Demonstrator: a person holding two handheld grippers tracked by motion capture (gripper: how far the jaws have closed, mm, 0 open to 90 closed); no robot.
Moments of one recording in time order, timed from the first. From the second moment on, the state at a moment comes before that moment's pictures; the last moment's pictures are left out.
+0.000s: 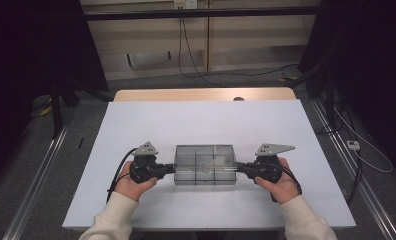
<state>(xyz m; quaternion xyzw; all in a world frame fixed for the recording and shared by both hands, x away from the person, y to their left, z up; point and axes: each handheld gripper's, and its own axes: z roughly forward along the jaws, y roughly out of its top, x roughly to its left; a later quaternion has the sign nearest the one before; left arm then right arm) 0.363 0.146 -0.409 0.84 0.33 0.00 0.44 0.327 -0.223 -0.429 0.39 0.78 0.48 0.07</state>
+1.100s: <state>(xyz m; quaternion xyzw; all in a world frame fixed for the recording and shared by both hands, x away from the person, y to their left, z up) 0.355 0.145 -0.415 0.84 0.33 0.00 0.43 0.314 -0.222 -0.431 0.38 0.79 0.47 0.07</state>
